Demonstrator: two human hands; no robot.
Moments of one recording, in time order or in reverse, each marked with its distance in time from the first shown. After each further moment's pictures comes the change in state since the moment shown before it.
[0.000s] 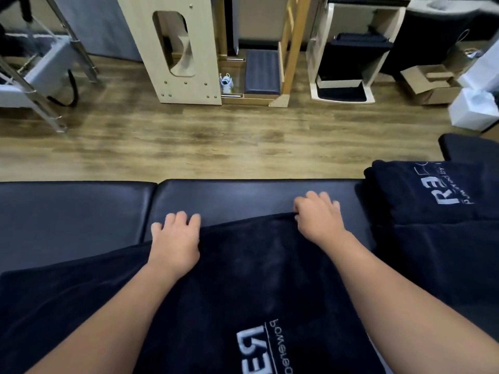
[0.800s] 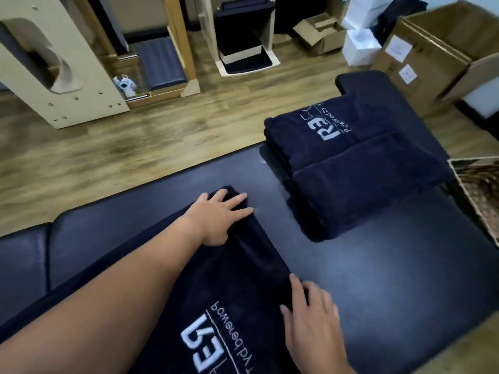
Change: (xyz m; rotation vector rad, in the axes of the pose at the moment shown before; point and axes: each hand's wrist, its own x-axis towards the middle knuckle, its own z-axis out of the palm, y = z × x) left_hand 0.053 0.217 -0.024 0.431 -0.275 0.906; right_hand -0.279 0.026 0.115 0.342 0.103 0.414
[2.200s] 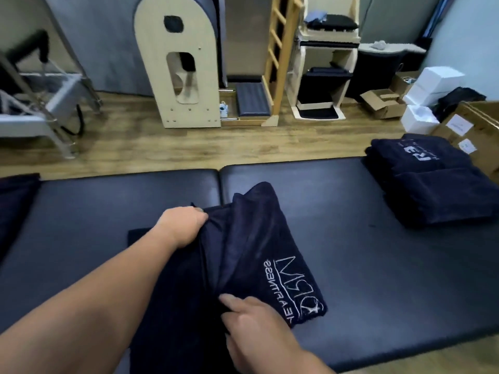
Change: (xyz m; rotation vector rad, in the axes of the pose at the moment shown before) left_hand -0.391 -0.115 0.209 -0.201 0.184 -0.467; right_hand -0.197 -0.326 0.058 -0.002 -0.041 -0.876
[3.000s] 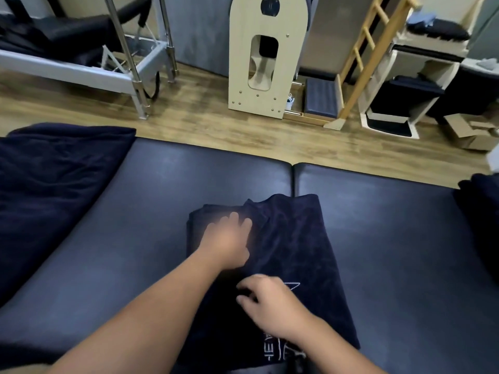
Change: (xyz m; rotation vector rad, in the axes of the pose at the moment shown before) left_hand -0.081 -0.013 0.068 -0.260 0.031 -0.280; right_hand 0.092 -0.056 0.015 0.328 -0.364 0.094
